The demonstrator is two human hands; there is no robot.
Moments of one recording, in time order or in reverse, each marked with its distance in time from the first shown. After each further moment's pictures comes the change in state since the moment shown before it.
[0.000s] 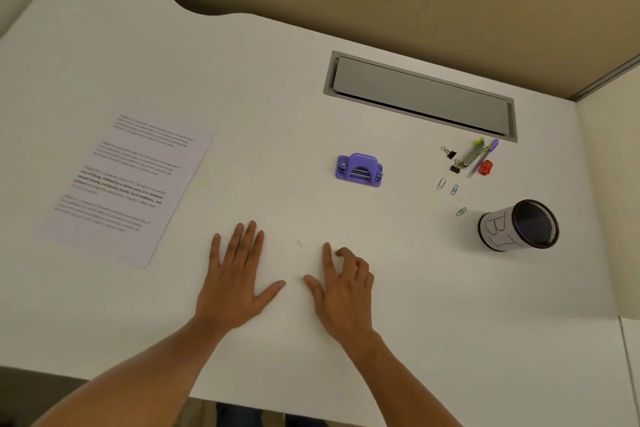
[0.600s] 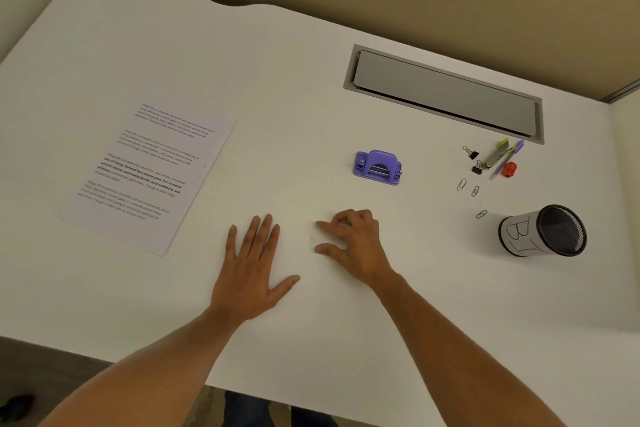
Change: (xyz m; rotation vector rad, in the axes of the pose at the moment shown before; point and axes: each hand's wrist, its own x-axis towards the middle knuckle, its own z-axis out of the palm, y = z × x) left_hand 0.000 0.001 -0.001 -0.014 0.025 -0.006; right_hand 0.088 0.018 -0.012 0.410 -0.141 -0.278
